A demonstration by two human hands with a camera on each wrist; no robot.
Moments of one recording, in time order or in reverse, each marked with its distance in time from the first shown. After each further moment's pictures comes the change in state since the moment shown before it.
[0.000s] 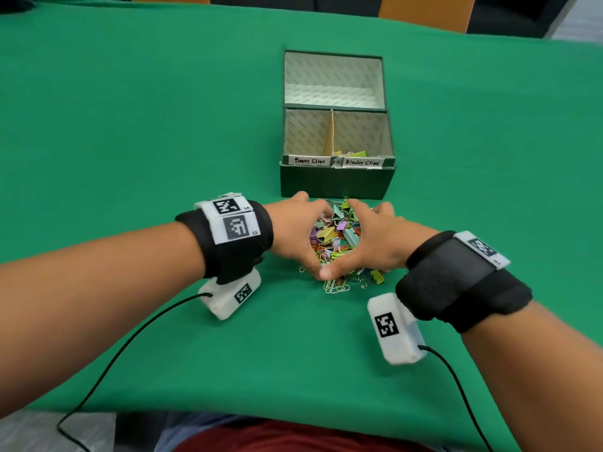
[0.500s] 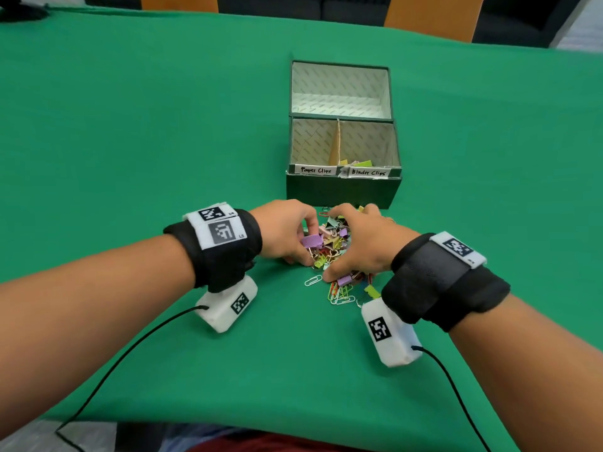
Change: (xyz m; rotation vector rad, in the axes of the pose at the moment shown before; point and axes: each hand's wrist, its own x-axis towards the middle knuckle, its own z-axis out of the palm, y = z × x) left_hand 0.000 -0.021 -0.004 -0.200 0.084 -0.030; right_hand 0.012 -0.021 0.002 -0.077 0.071 -0.061
